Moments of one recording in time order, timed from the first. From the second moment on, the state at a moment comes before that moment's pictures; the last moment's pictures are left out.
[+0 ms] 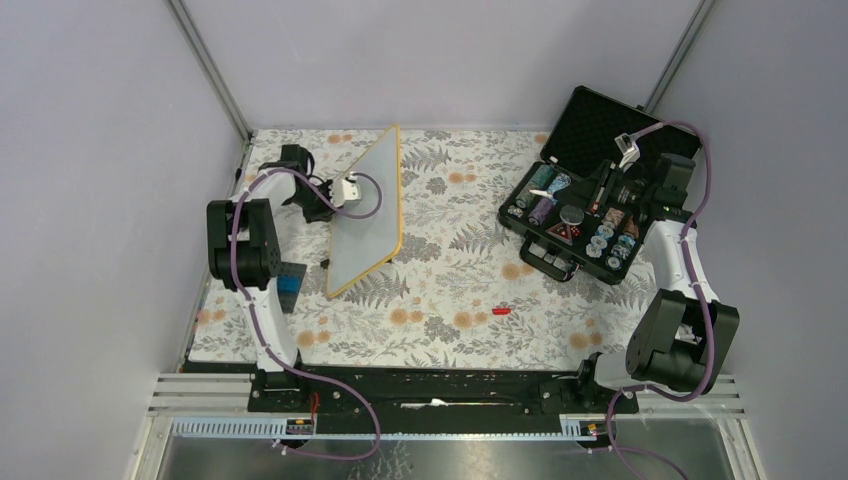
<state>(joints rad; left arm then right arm) 0.04 2.07 1.55 -0.76 0.44 1.43 -0.30 1.39 1.02 -0.18 -1.21 0.40</state>
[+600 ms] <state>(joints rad) 0.05 1.84 1.18 -0.40 0.36 0.64 -0.30 1.36 1.02 -0.18 -1.21 0.39</state>
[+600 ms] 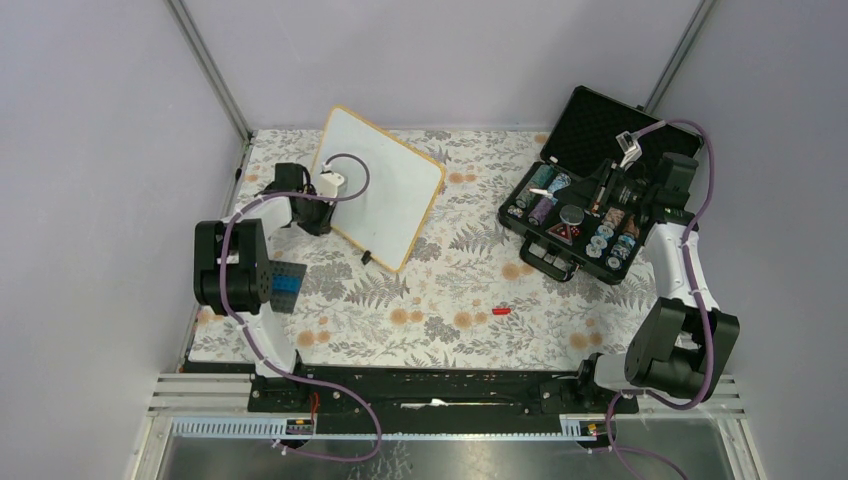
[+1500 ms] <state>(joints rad) -0.26 1.67 0.96 -0.28 0.01 0.00 -0.30 1.32 1.02 -0.18 -1.21 0.38</state>
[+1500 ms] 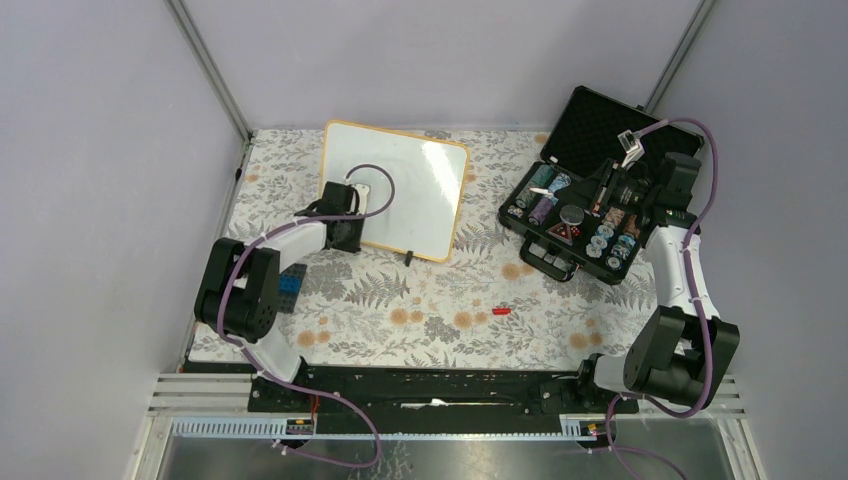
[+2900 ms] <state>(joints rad) -0.60 1.60 0.86 -0.25 0.18 -0.15 -0.30 1.32 1.02 -0.18 -1.21 0.38</state>
